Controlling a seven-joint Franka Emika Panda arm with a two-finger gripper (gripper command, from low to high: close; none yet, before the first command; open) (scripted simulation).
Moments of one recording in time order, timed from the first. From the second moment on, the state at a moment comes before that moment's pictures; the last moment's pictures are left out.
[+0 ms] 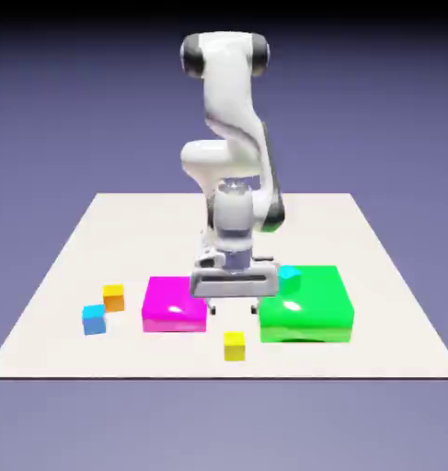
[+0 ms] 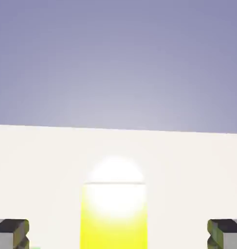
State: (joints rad) arm 0.01 0.22 0.04 -2.56 -0.04 2.88 0.84
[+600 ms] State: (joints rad) arm 0.01 0.22 0.04 -2.56 -0.04 2.88 0.84
